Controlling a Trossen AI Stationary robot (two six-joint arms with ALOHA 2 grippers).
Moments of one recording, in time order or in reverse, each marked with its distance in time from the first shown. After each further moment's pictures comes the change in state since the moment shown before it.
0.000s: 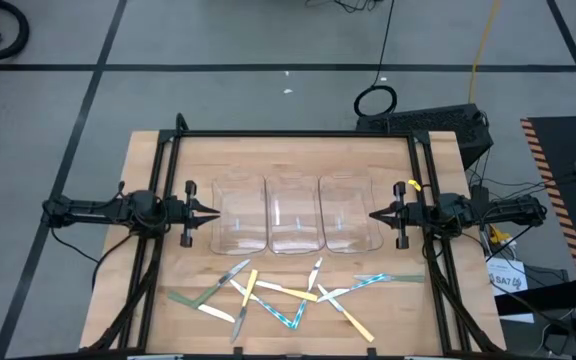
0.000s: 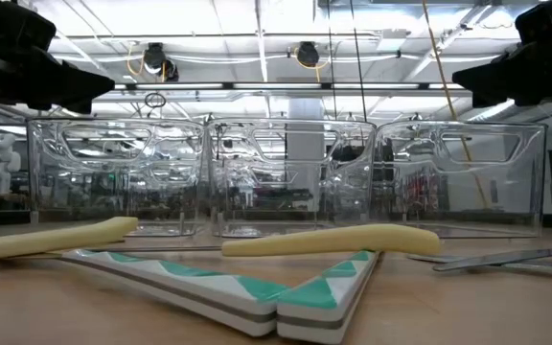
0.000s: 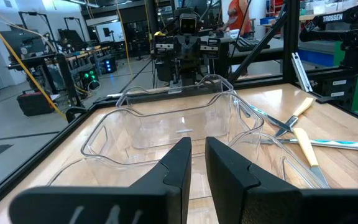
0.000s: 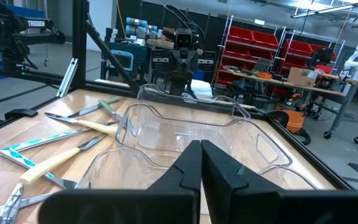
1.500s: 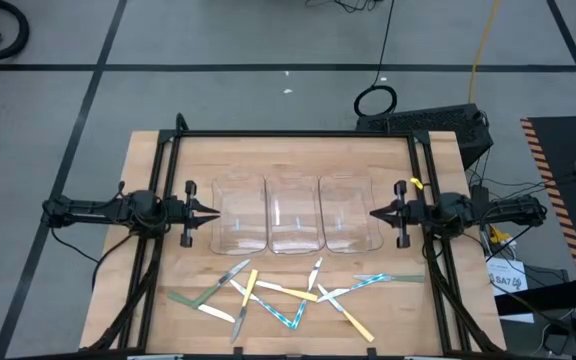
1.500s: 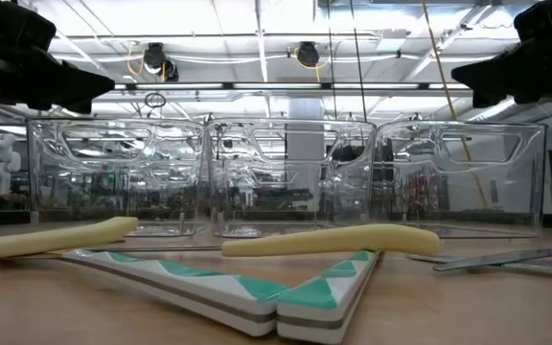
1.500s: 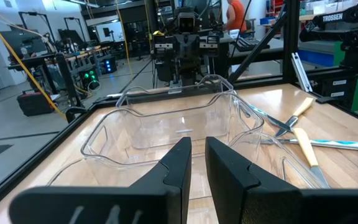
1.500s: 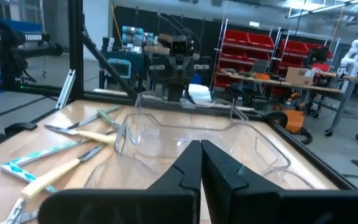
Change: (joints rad) left arm 0.000 0.000 0.000 0.004 0.000 0.000; right arm 0.000 0.000 0.001 0.062 0.002 0.046
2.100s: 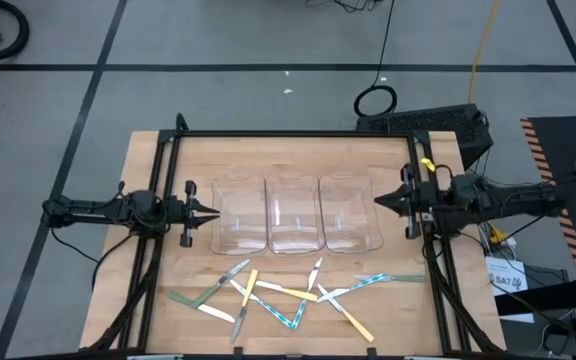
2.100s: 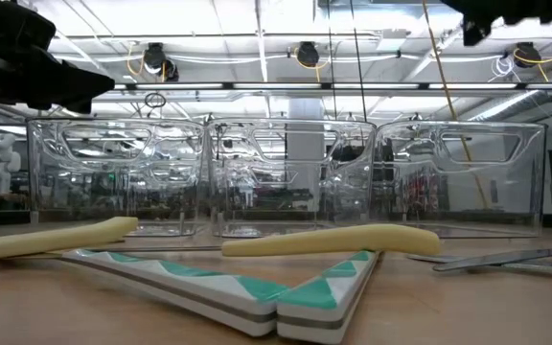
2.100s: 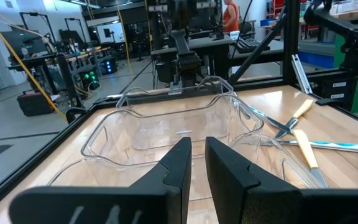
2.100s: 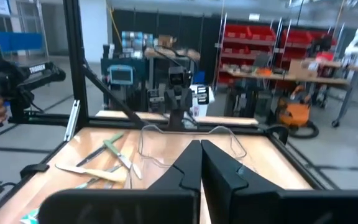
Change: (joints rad) left arm 0.000 0.000 -0.001 0.013 -0.003 0.001; right arm 0.000 0.377 0.435 -0.117 0.000 0.078
